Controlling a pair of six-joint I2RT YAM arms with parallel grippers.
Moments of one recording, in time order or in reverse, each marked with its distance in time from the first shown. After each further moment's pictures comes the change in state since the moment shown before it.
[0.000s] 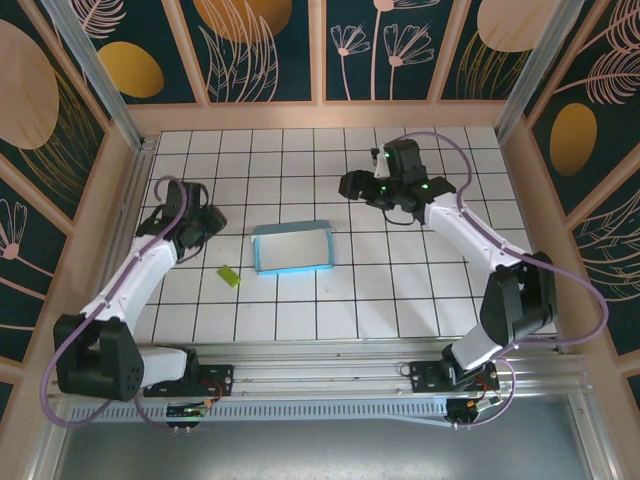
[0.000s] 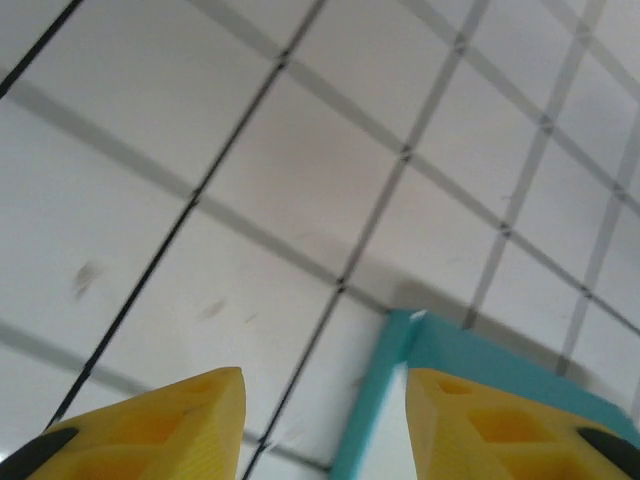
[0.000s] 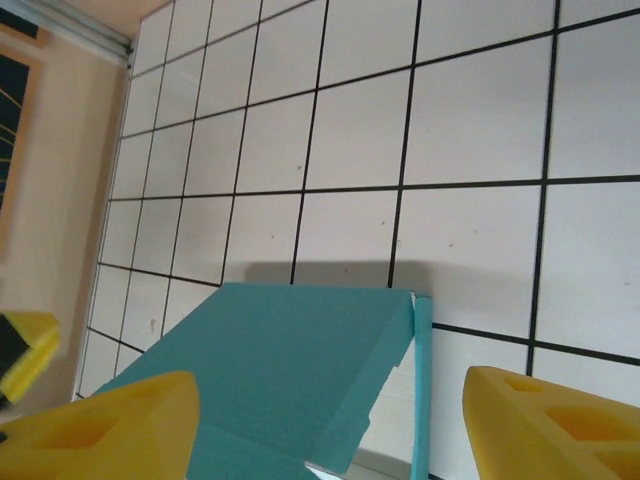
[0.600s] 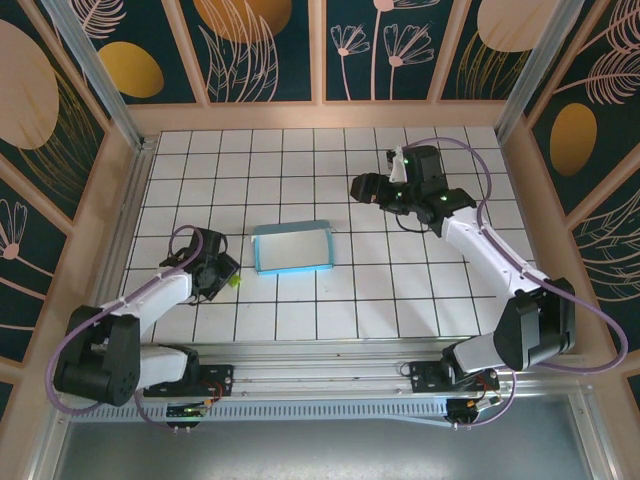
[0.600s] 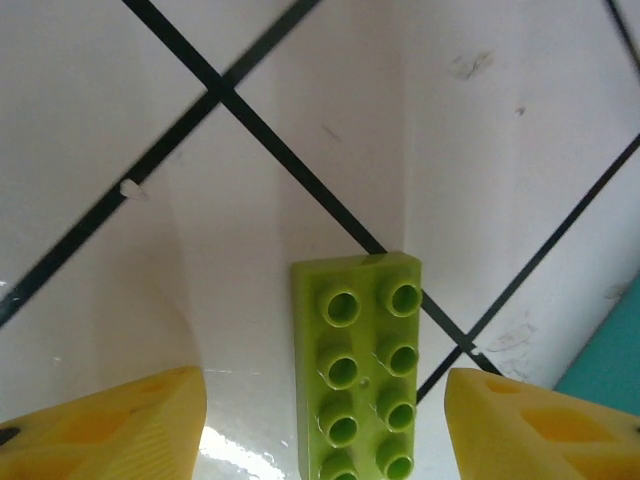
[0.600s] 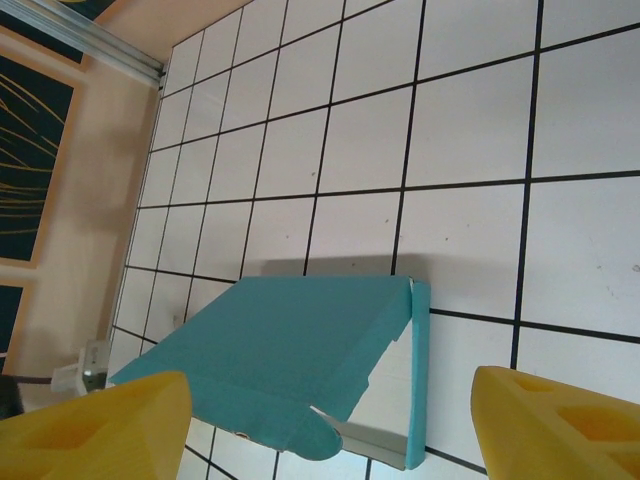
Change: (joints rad) left arm -0.099 0.032 -0.344 0.161 0.005 -0.281; right arm -0.039 -0.130 -0.091 0.013 -0.036 -0.007
